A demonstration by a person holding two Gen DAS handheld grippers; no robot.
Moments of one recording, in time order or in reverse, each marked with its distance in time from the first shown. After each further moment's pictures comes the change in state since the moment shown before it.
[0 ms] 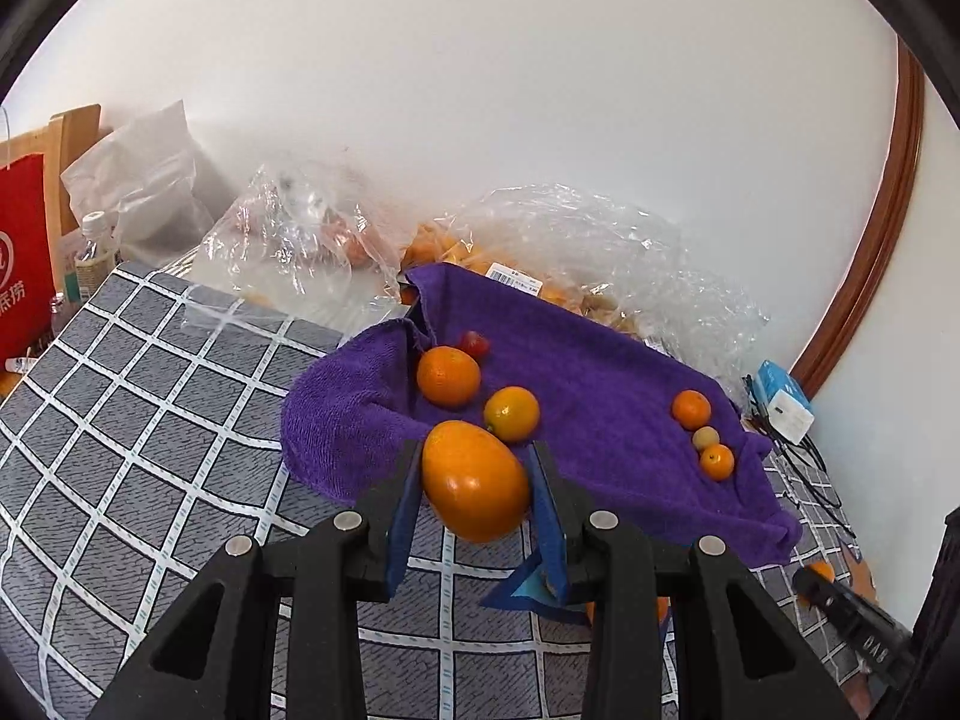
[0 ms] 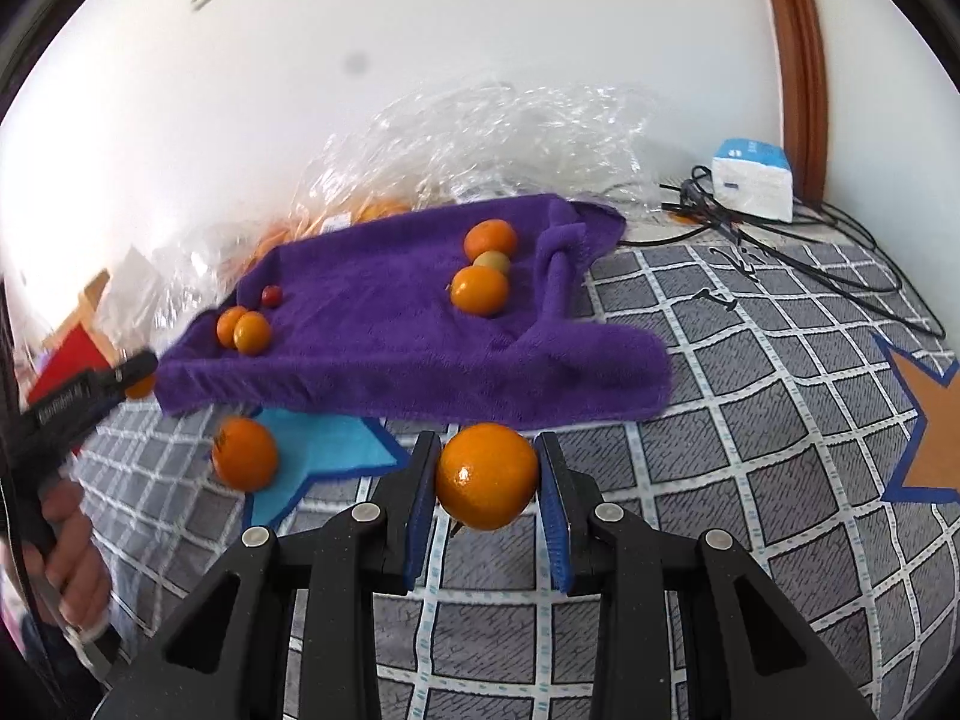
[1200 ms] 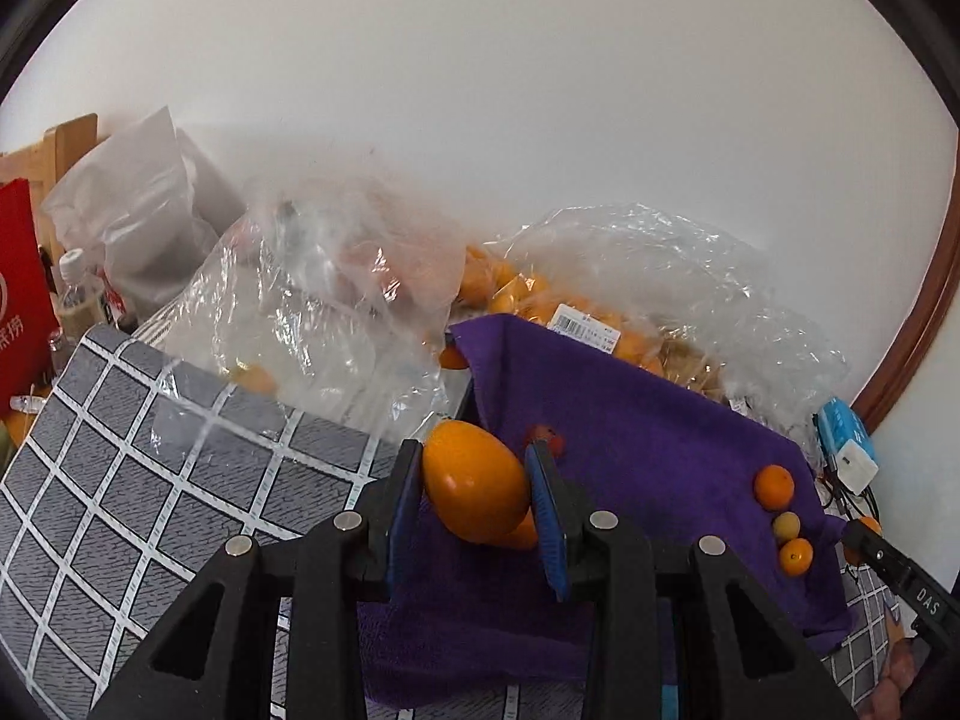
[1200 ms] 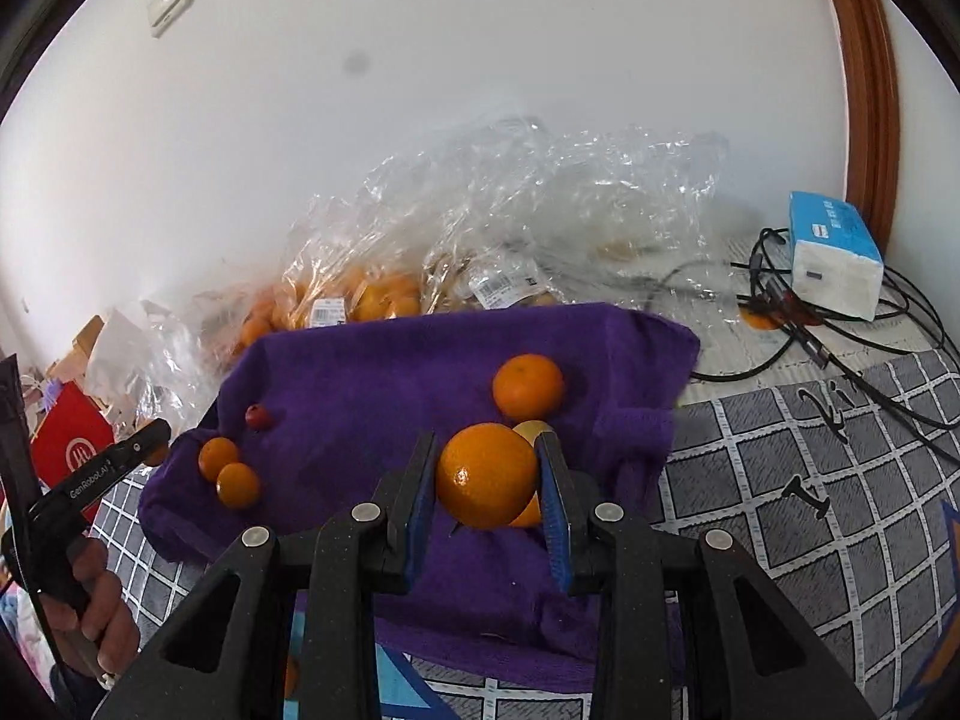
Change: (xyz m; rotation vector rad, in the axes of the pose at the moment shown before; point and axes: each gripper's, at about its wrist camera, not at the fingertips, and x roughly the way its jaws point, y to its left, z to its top) left arm 0.073 0.017 0.062 -0.013 0.041 0.102; right arm 0.075 0.024 0.094 -0.030 0.006 0.050
